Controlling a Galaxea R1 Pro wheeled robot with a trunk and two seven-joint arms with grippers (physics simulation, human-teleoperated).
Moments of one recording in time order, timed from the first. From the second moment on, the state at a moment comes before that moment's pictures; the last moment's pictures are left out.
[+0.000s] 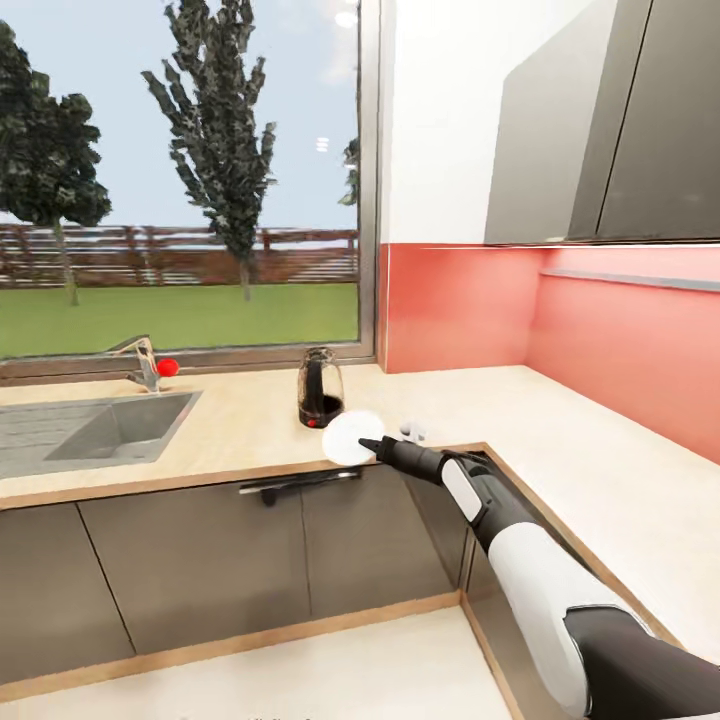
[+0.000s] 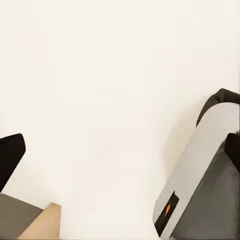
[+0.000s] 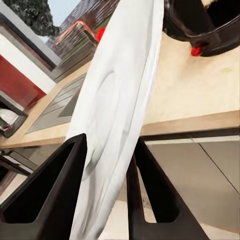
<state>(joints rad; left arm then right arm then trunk) -0.05 0.19 0.03 -0.14 0.28 0.10 0.17 -0.94 0.12 0.01 -0.53 -0.40 0.46 0.63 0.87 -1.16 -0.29</state>
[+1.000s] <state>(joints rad) -0.05 0.15 -0.07 -0.13 0.28 0.09 0.18 -0.94 0.17 0.30 -0.83 -0.76 0.65 -0.02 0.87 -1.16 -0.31</state>
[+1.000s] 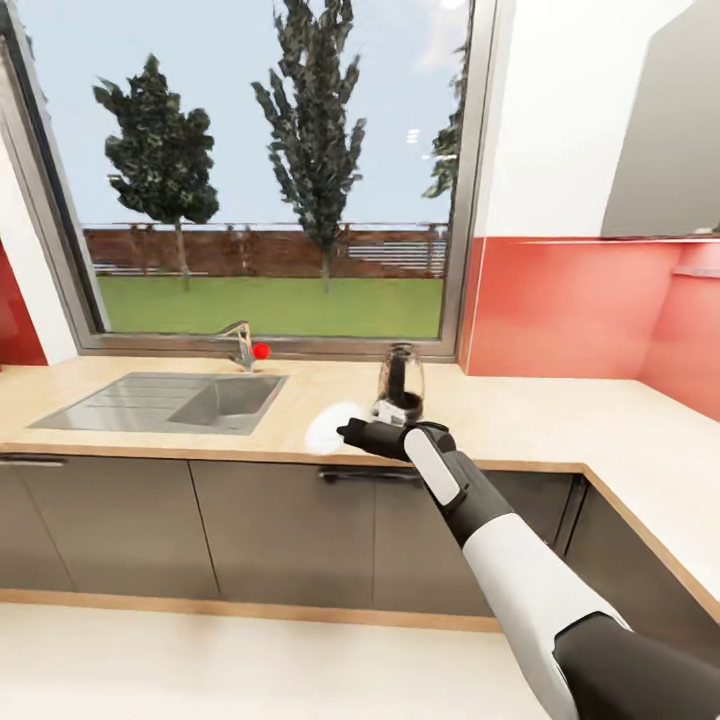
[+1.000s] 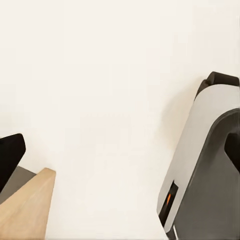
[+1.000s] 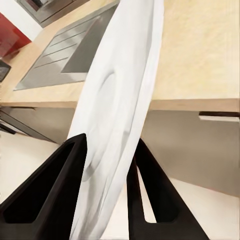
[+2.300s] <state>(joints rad) -0.05 0.15 -0.07 -0.13 0.28 0.10 0.18 -0.93 0.17 0.33 -0.83 -0.77 0.65 -0.01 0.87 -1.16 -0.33</state>
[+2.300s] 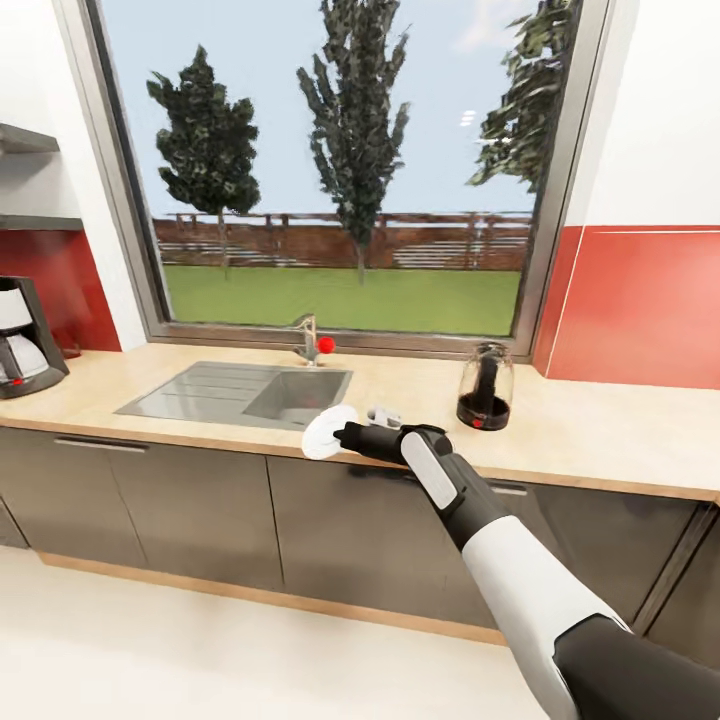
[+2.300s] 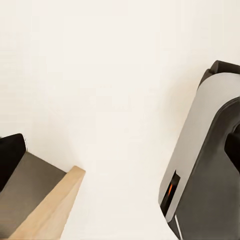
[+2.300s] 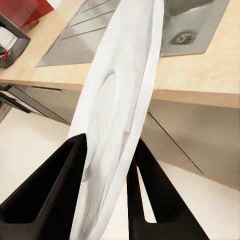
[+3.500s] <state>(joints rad) -0.05 0.15 -0.07 -0.13 0.28 0.10 0.18 -0.93 0.17 0.33 -0.83 -0.77 0.65 -0.01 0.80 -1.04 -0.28</state>
